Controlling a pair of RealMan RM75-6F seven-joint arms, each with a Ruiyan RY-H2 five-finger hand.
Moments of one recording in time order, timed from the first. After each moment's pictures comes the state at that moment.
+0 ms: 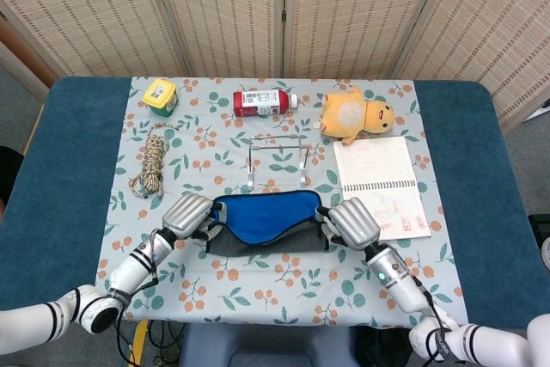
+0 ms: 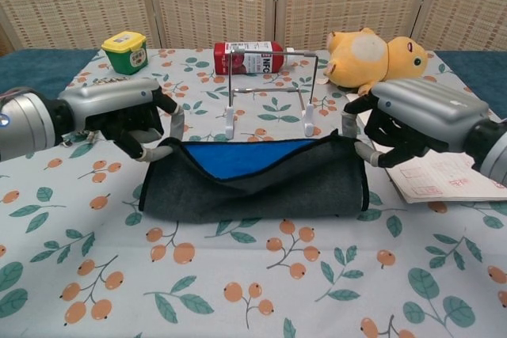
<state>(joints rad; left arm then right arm) -0.78 -1.48 -0.11 -1.44 1.34 0.88 -0.08 0.55 -1.60 0.10 -1.38 -1.51 1.11 -0.15</state>
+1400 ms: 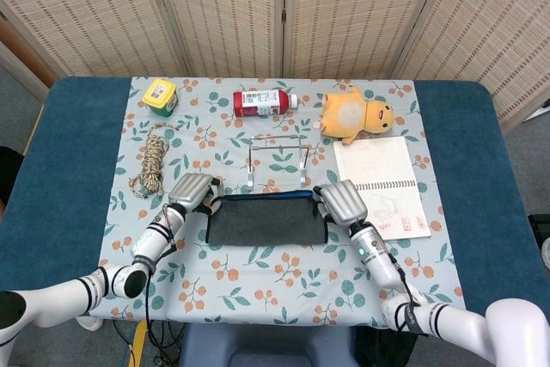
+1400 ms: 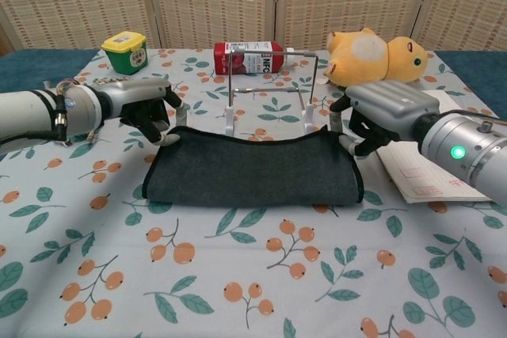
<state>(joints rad) -0.90 -1.62 -0.22 -1.20 0.97 0.69 0.09 0.67 -1.76 0.19 -1.15 -1.30 0.99 -0.29</state>
